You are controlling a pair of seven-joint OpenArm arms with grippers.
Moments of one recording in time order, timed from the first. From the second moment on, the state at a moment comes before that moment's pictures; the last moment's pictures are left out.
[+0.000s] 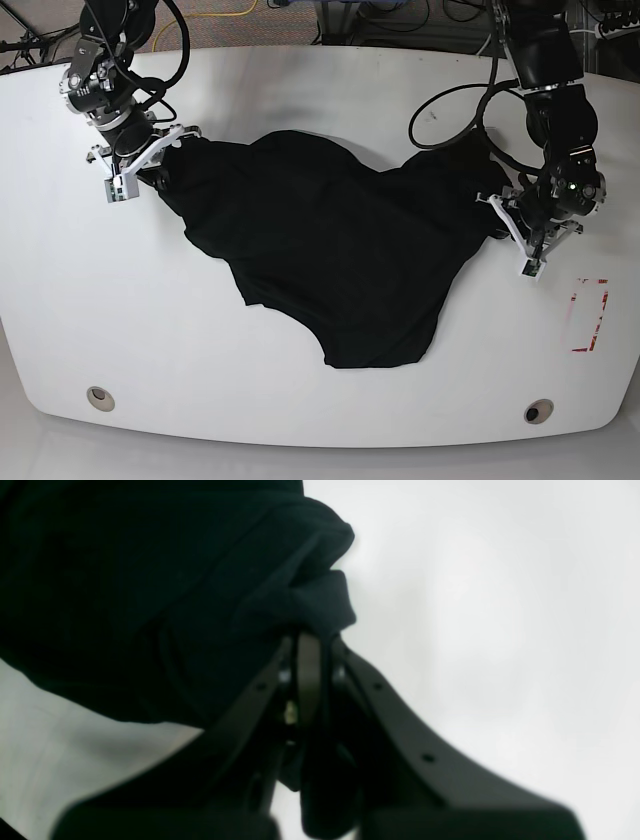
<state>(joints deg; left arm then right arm) -6.8 -12.9 -16.4 89.5 -11.3 -31.6 60.7 -18.3 7.7 26.4 111.4 27.6 30.9 -49.4</state>
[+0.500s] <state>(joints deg) -8.0 -12.6 -14.0 87.4 -11.3 -31.3 60.3 -18.3 7.7 26.4 111.4 27.6 30.9 -49.6</state>
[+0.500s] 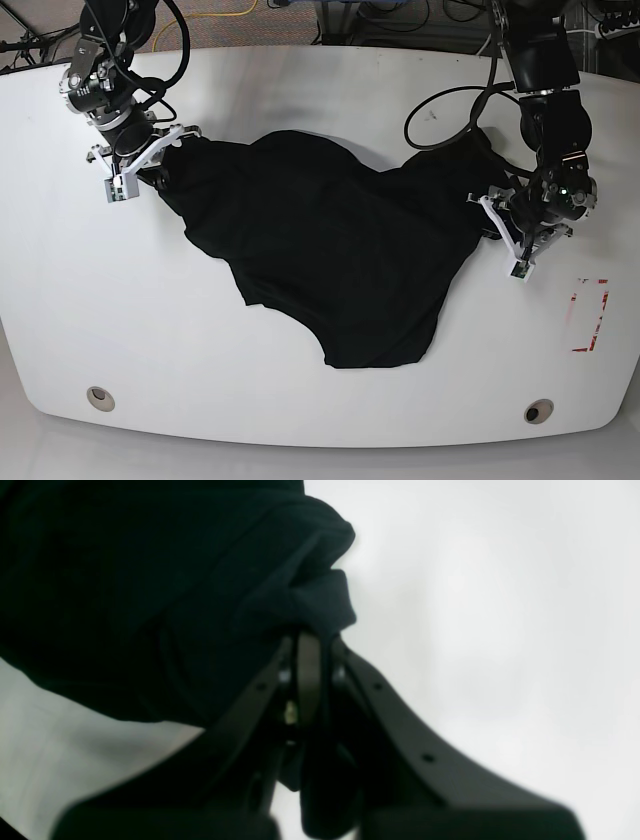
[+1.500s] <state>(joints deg) -10.7 -11.9 -15.1 81.0 -10.2 -30.6 58.2 -18.3 7.7 26.3 111.3 27.6 30.9 -49.6</state>
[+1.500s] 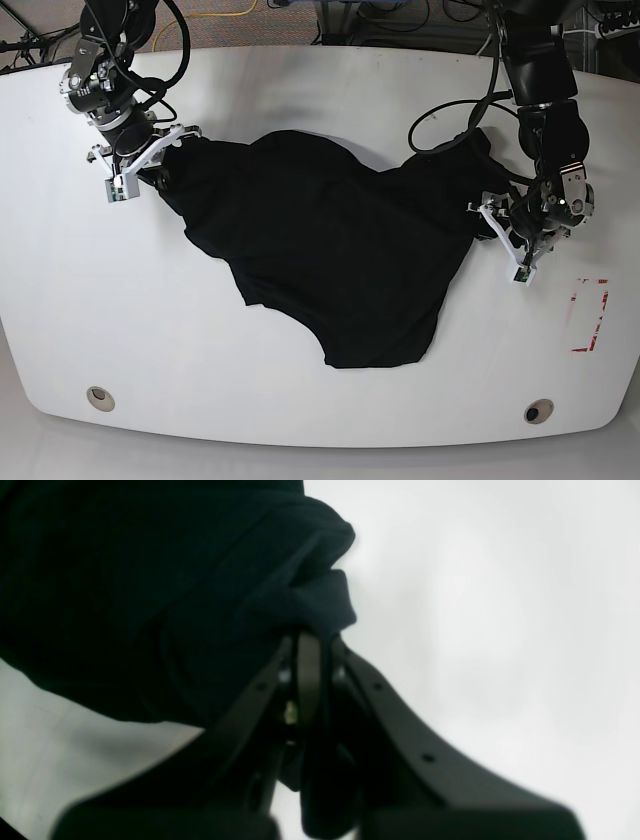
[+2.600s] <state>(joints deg) -7.9 -12.5 -16.6 92.6 -10.9 -31.2 61.2 -18.2 7.6 26.6 111.3 27.6 30.9 -49.5</state>
